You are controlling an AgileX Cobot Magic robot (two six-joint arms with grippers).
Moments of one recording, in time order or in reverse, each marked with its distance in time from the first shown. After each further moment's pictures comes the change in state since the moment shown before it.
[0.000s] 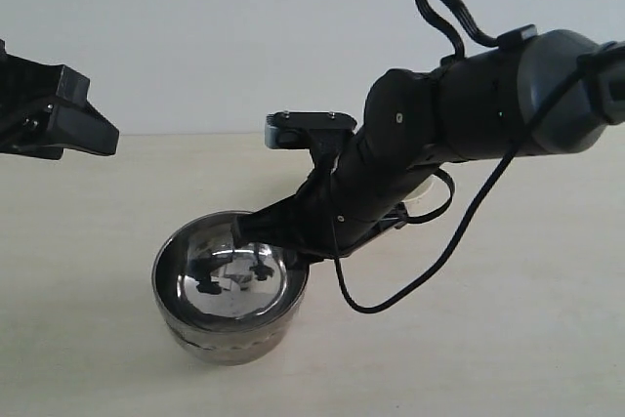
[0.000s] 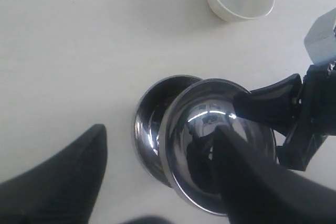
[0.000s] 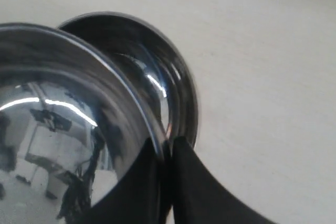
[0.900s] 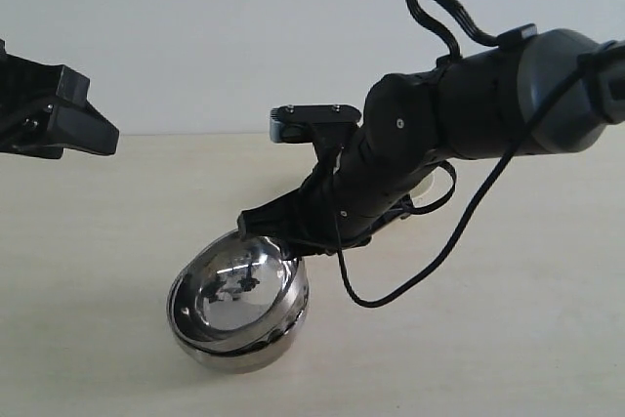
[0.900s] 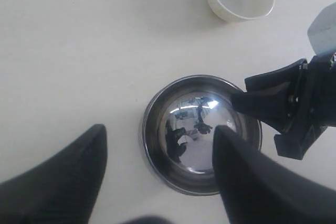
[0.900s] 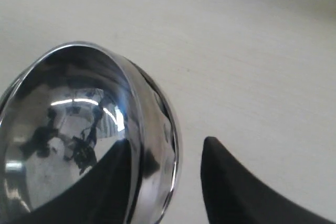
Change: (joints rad) left arm 0.000 0.000 0.000 0.000 -0.002 0.002; right arm 0.000 0.000 -0.002 -0.116 -0.034 0.091
